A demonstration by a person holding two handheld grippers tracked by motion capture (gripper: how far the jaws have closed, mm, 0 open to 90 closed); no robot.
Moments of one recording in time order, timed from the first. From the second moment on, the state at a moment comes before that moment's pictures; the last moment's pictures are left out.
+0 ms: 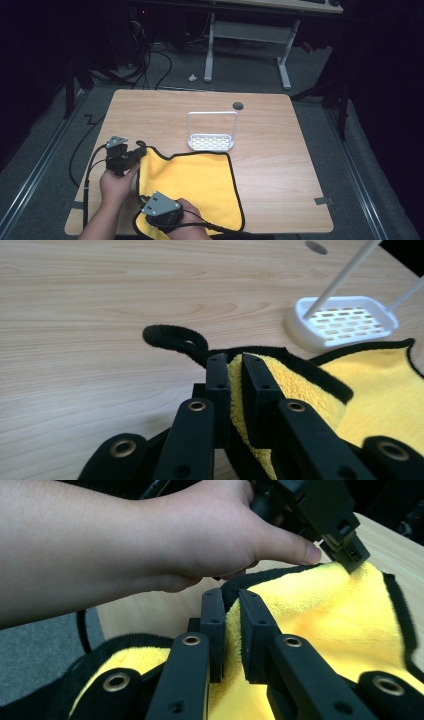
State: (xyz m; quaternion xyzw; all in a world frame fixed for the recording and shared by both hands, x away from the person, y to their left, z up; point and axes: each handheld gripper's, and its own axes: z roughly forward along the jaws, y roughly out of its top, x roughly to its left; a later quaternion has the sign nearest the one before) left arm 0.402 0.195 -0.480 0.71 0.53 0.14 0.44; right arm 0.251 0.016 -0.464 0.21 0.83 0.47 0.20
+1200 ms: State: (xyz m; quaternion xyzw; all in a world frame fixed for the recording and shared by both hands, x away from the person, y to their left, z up) left arm 0.411 0.022 -0.485 0.76 0.47 0.13 0.44; right arm 0.244 -0.175 -0.499 0.36 0.81 0.40 0.23
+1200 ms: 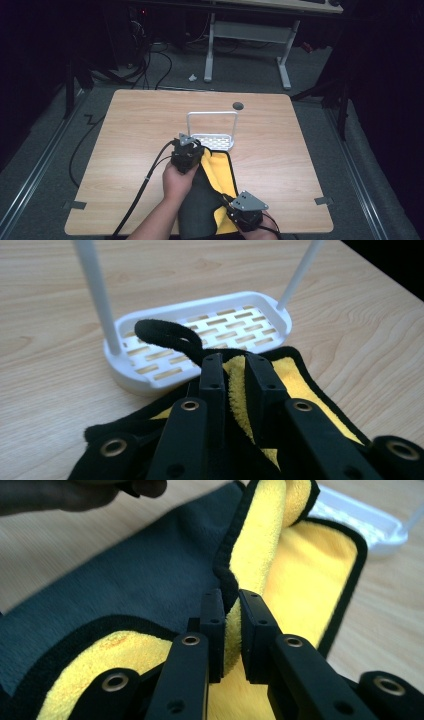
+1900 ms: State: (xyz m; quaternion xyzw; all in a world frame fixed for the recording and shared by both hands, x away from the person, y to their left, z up) left arm 0.411 0.056 -0.487 0.75 0.46 0.14 0.45; right arm 0.247 -0.191 -0.506 0.40 0.81 0.38 0.22
